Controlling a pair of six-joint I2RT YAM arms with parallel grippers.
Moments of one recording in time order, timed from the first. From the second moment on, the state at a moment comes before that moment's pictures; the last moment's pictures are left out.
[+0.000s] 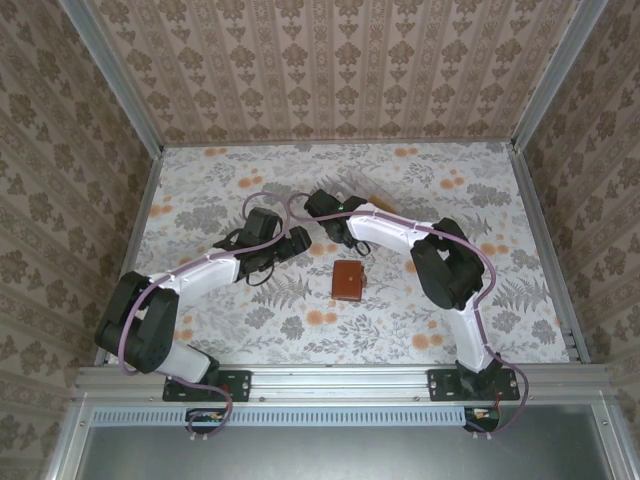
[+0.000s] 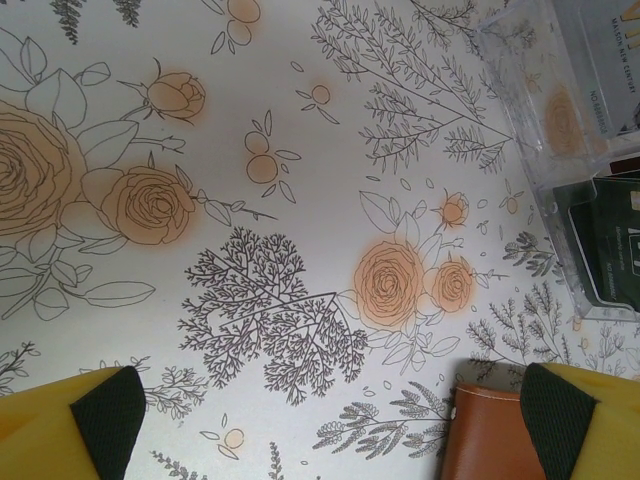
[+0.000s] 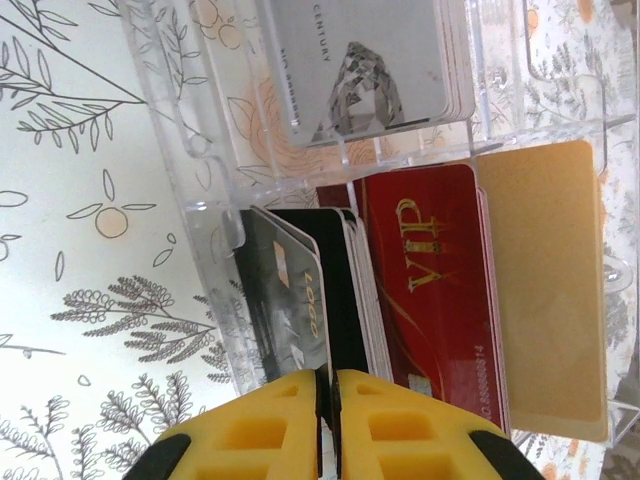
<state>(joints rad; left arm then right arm) -0.55 1.47 0.78 -0.17 0.08 -0.83 0.70 2.10 1.62 -0.84 0.71 0.07</state>
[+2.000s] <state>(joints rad) -0.52 1.48 0.88 0.28 0.59 -0.96 0.34 1.52 1.21 -0.28 -0.72 0.77</state>
